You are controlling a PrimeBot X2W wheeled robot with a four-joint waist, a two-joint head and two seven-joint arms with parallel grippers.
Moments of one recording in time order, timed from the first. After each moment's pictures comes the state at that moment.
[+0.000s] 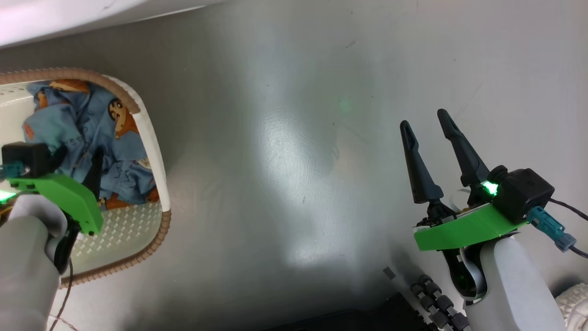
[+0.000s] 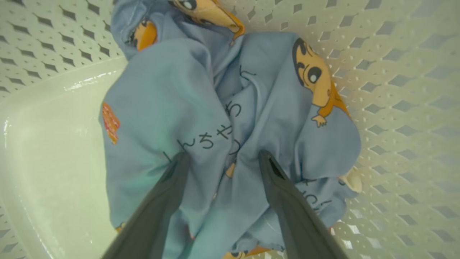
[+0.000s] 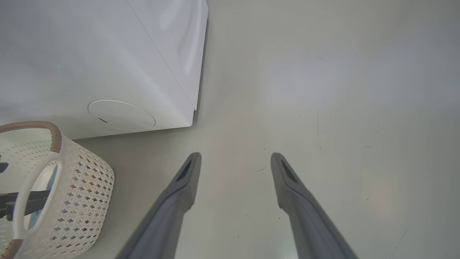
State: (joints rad) left arm -0.85 0.39 -0.69 1.03 -0.72 -0.13 -0.16; right arm -0.35 -0.06 0.11 0.08 0.24 0.12 -0.26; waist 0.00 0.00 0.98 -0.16
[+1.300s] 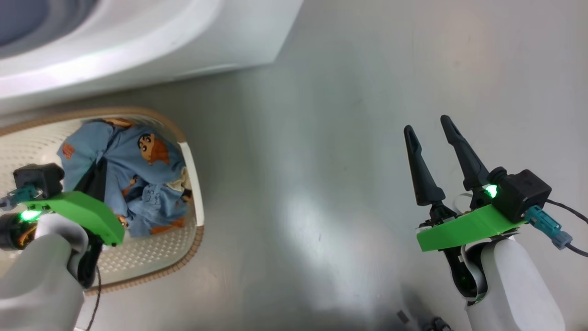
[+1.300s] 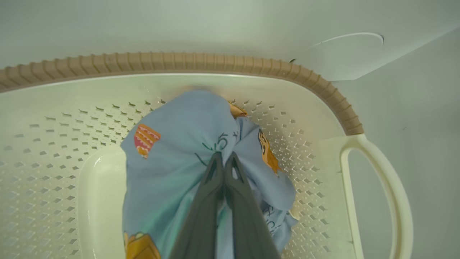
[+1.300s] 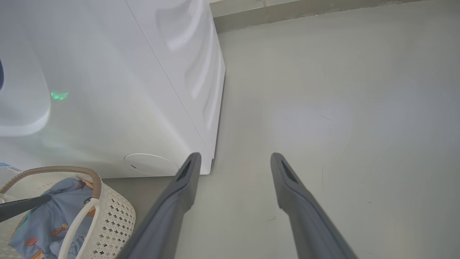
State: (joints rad) left arm -0.78 0.35 -0.70 0.99 -0.86 -0.12 -0.25; right arm -0.35 -0.06 0.09 0.13 0.23 0.12 -0.26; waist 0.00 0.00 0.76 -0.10
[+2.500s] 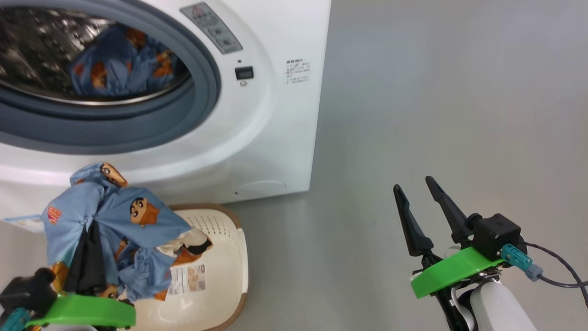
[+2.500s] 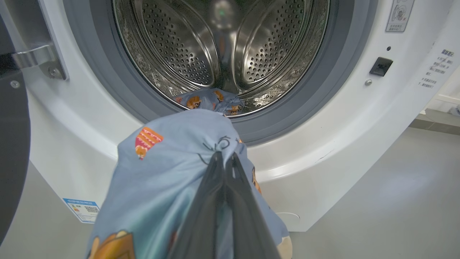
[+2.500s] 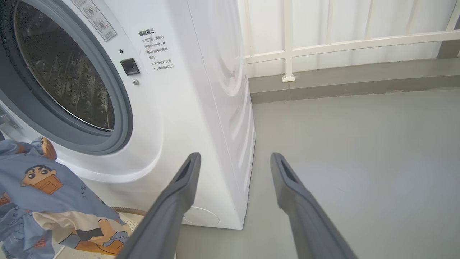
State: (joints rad) left arm -0.14 0.17 -0.03 0.27 -0.44 -0.06 -0.25; right arm -0.24 -0.06 0.11 0.24 0.23 0.12 -0.26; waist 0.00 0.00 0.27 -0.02
